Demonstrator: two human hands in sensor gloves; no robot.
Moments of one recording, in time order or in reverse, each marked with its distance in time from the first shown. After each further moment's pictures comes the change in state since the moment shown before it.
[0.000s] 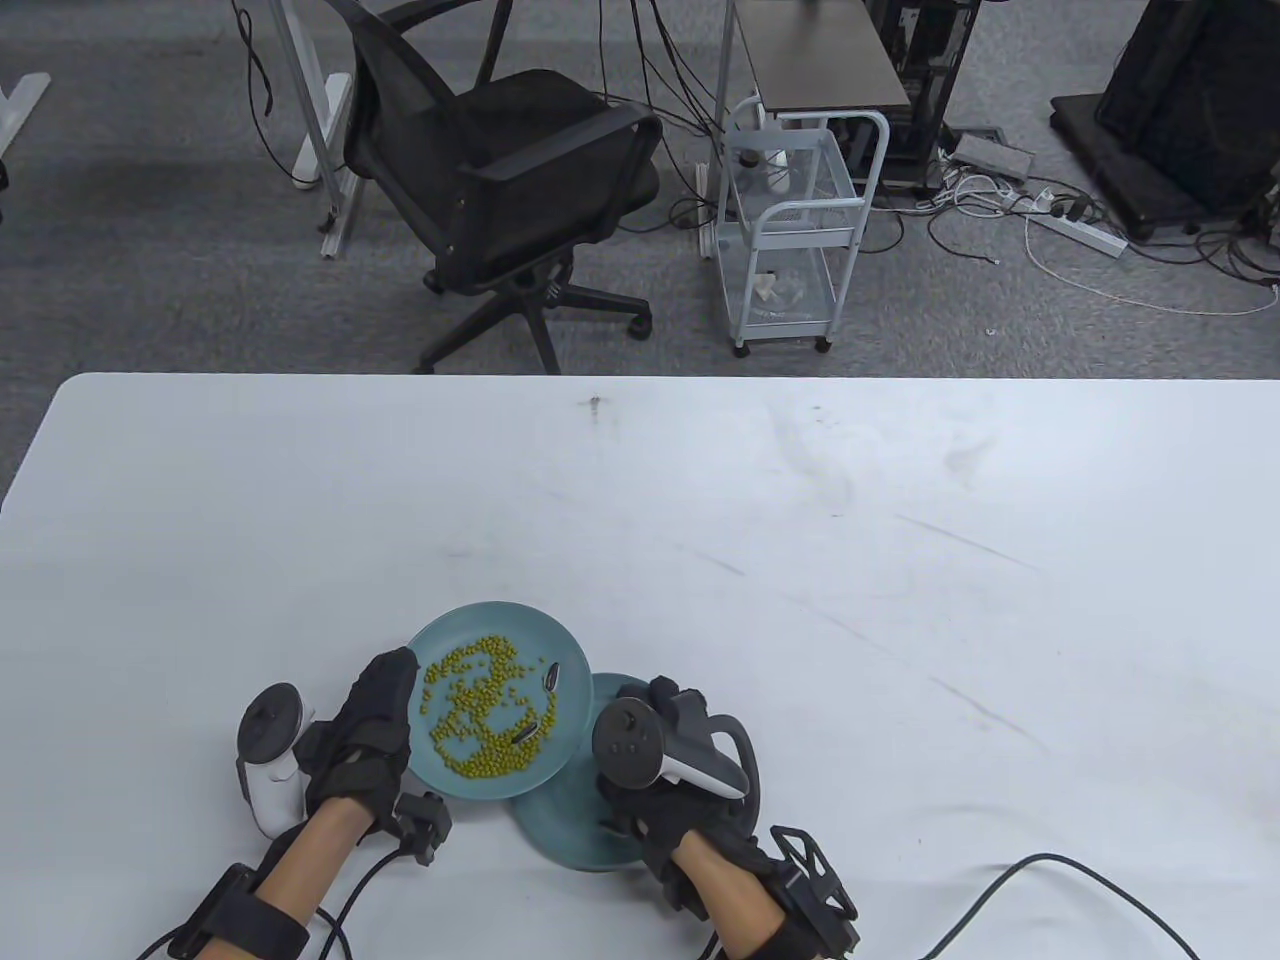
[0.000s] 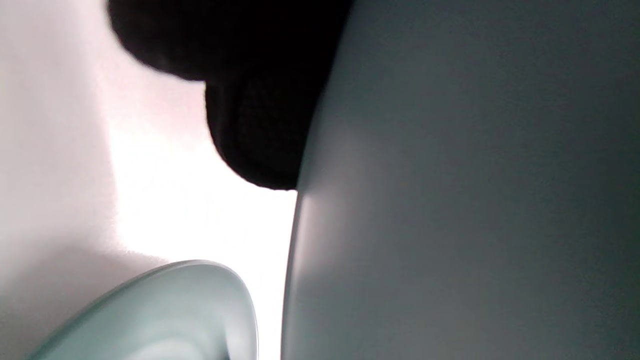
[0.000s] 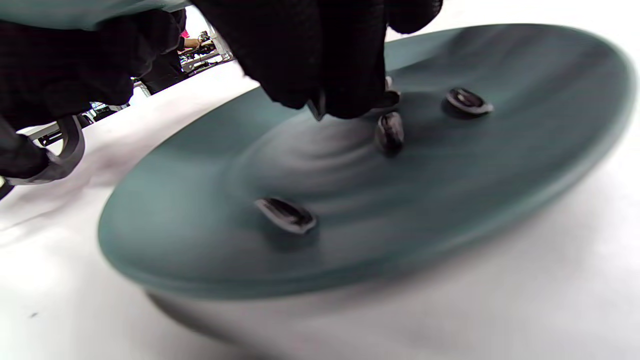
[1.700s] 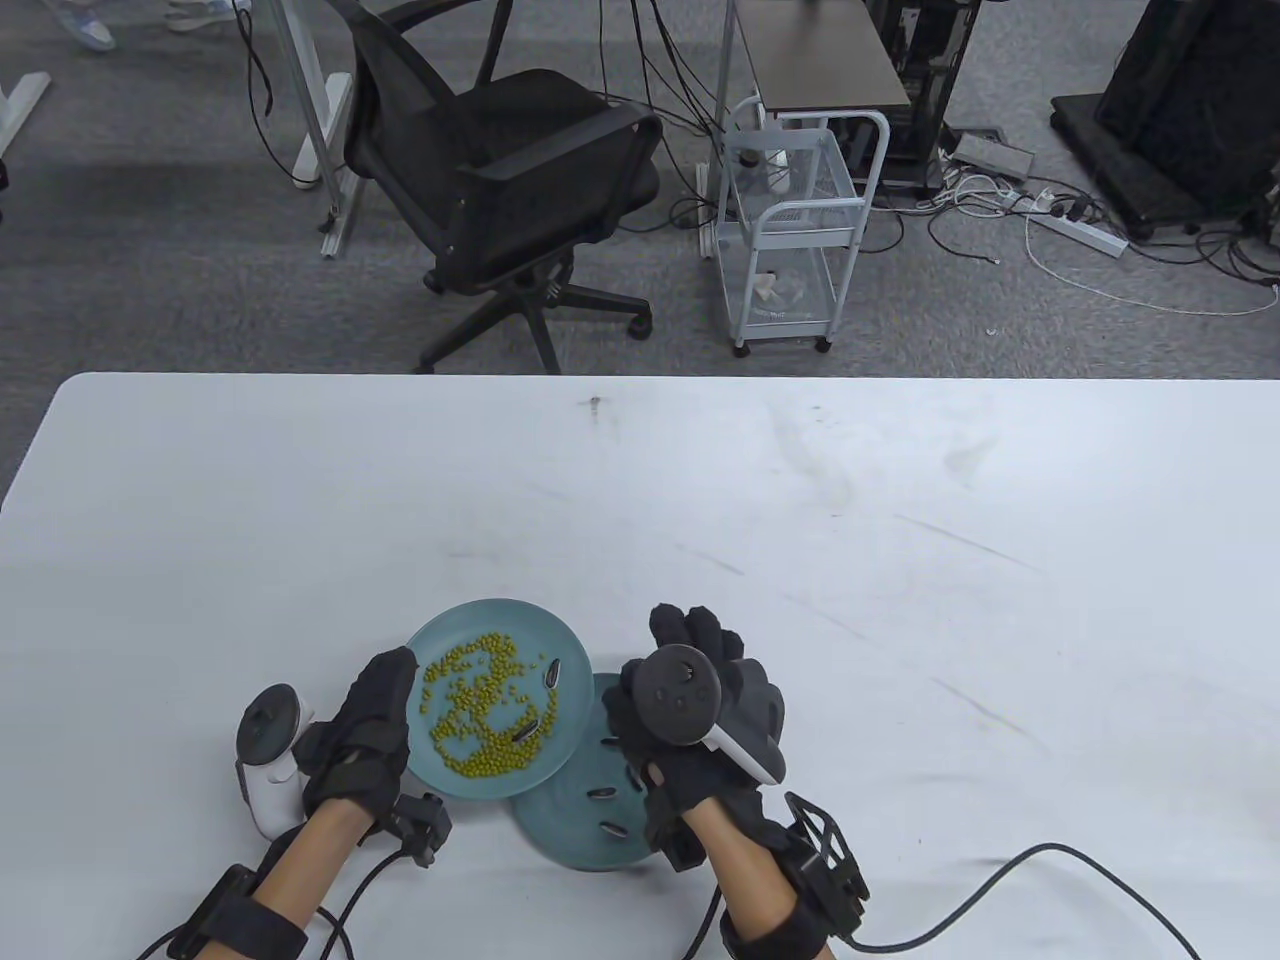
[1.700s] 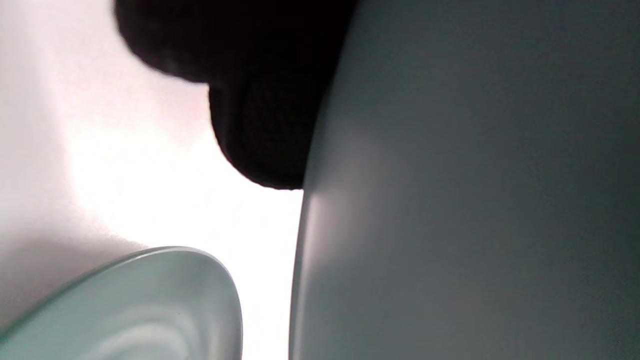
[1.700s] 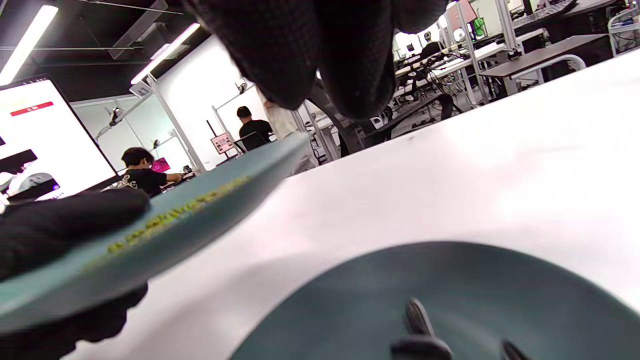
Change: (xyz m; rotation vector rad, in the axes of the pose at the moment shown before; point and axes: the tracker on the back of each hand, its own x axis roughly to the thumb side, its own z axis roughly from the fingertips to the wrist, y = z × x) left_hand 0.000 -0.001 0.001 -0.011 -0.008 0.028; right_hand 0.006 -0.082 0.013 -0.345 0.074 -0.174
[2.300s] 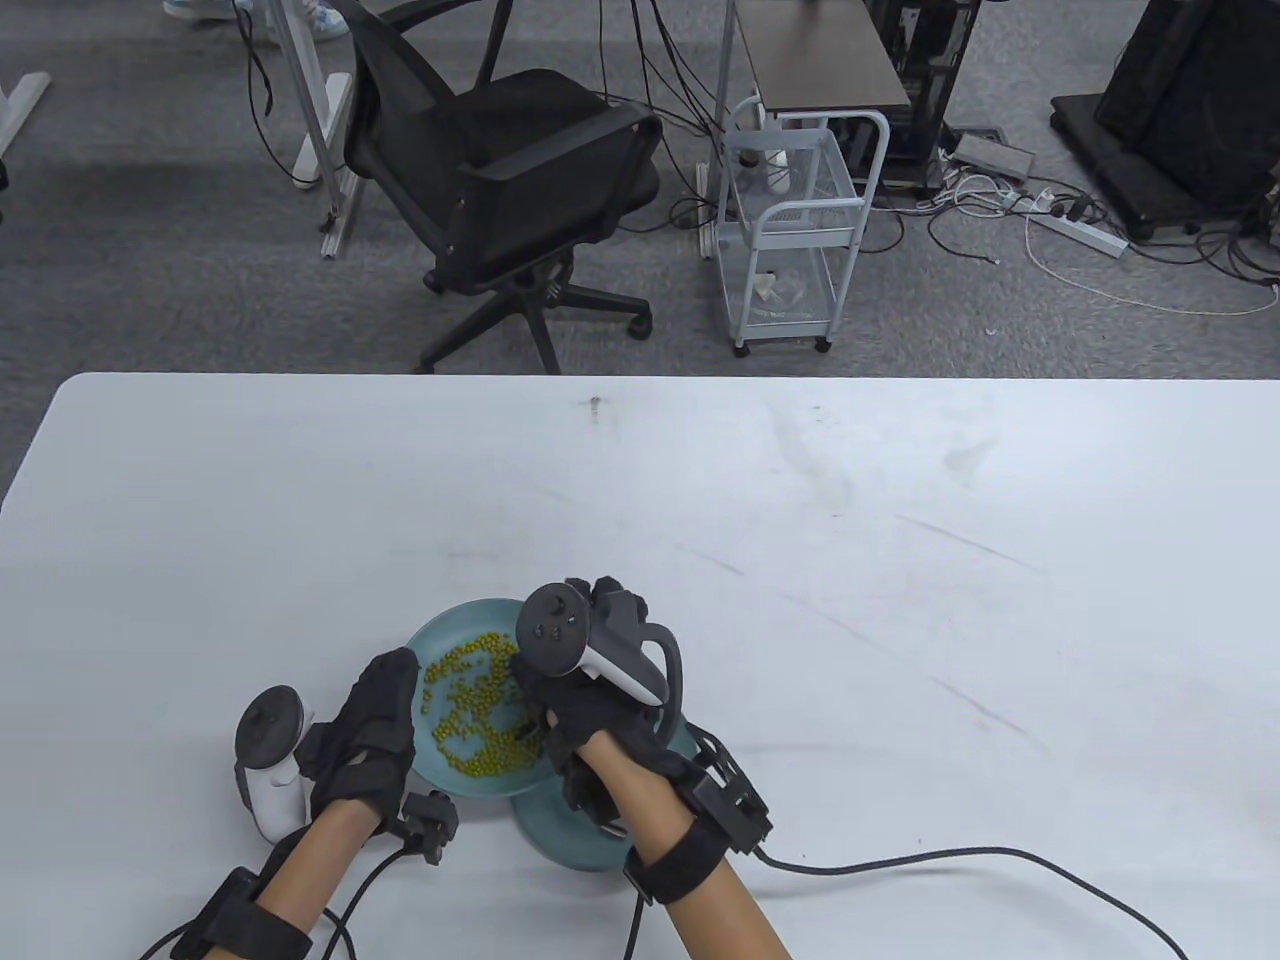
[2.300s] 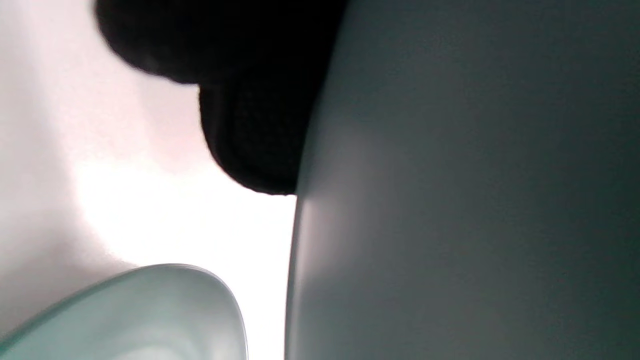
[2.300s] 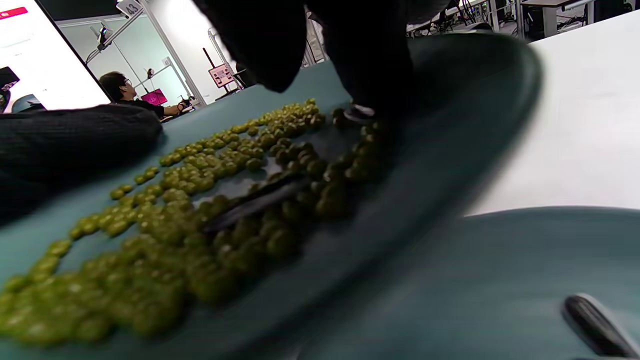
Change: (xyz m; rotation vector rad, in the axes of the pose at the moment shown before) left_hand 0.005 -0.002 0.003 0.067 -0.004 -0.057; right_hand 0.052 0.045 -0.065 0.198 0.014 0.071
